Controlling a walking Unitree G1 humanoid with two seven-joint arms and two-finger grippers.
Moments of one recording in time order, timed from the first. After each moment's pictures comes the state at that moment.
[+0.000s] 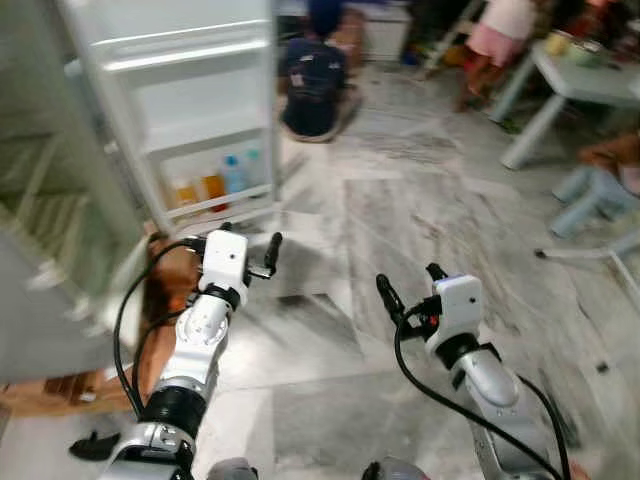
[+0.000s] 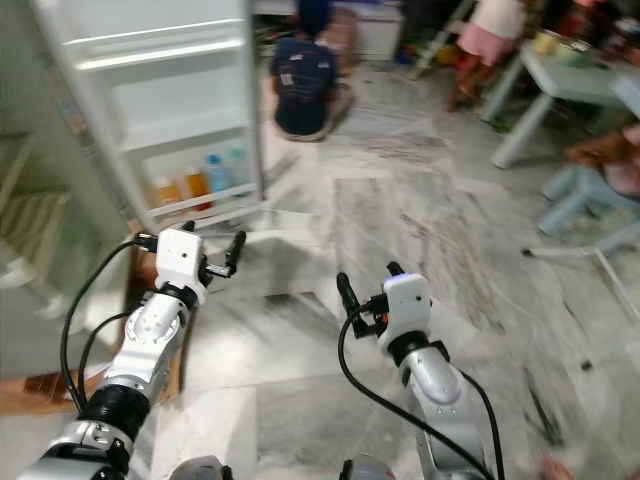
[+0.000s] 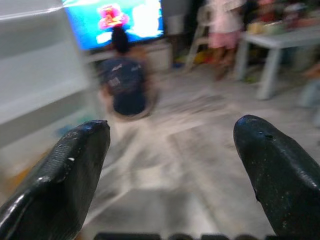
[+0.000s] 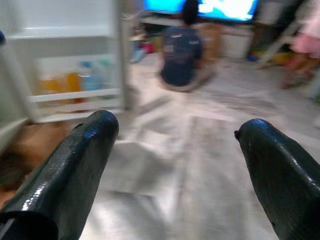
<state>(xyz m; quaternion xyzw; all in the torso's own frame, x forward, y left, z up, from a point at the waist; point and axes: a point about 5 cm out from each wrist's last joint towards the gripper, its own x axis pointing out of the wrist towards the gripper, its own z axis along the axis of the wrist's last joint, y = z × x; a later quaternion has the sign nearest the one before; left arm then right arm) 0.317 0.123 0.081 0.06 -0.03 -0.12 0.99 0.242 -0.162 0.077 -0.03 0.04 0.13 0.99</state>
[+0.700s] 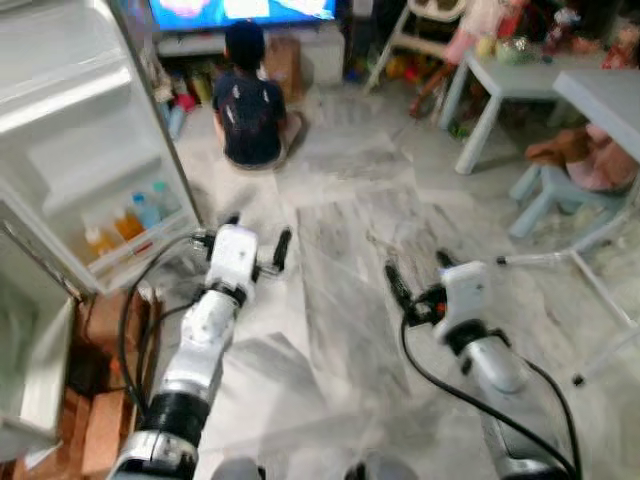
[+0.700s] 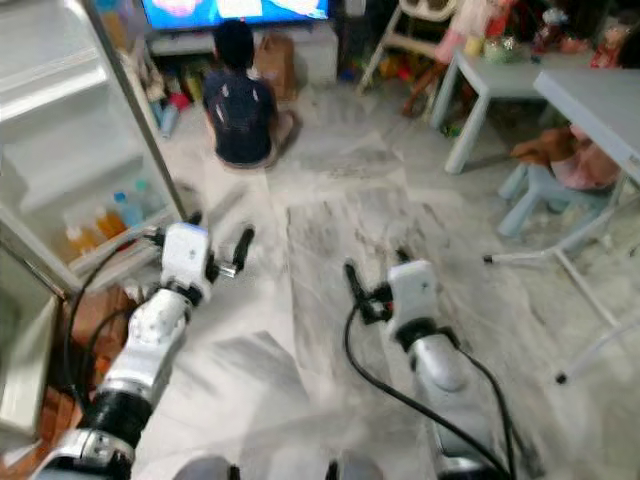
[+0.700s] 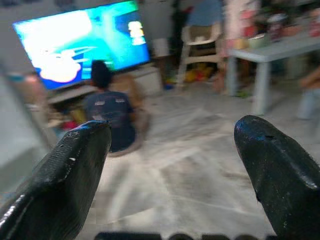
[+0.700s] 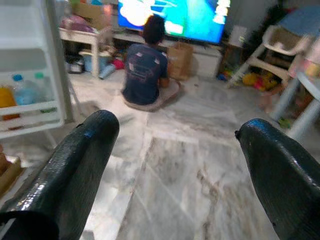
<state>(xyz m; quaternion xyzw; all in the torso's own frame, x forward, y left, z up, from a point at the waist) 0.310 0.132 0.093 0.12 -0.05 -0.13 0.98 0.257 -0.159 0.089 -0.05 0.01 0.13 0.99</state>
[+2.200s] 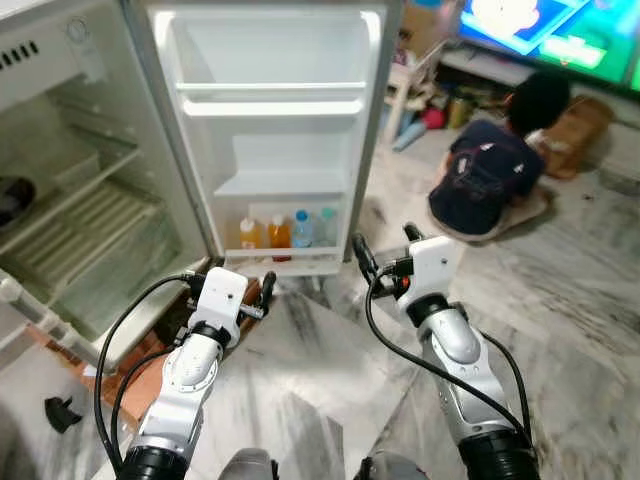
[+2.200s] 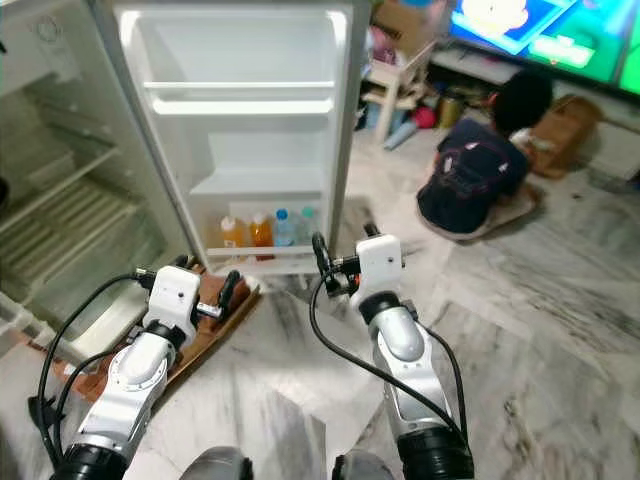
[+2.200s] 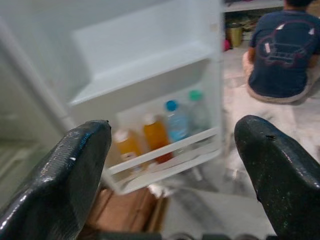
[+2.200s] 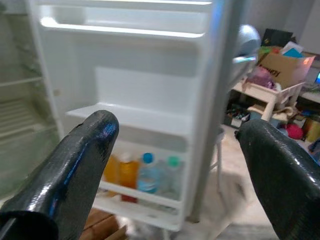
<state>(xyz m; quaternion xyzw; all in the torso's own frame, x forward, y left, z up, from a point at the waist) 0.262 0.134 0.053 0.11 0.05 -0.14 0.98 0.284 -0.120 0.103 -0.02 -0.03 0.15 0.99</state>
